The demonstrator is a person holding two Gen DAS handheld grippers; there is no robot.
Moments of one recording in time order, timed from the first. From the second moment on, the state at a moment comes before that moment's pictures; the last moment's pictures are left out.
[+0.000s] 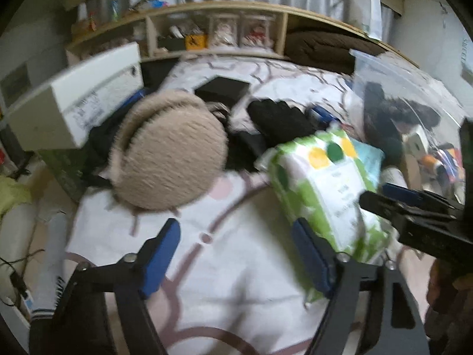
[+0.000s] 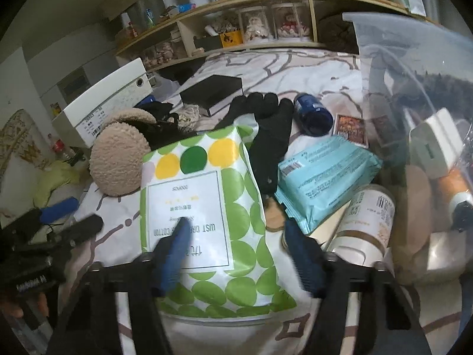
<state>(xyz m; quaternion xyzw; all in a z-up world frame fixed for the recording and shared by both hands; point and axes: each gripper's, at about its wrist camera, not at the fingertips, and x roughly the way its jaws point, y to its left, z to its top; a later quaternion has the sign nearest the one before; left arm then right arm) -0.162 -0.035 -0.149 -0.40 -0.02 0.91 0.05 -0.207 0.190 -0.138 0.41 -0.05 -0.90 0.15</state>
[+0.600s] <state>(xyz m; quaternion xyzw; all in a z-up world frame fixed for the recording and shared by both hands) -0.164 0.013 -0.175 -0.45 -0.07 0.88 0.14 -0.208 0.196 -0.137 0.40 0.01 -0.91 0.09</state>
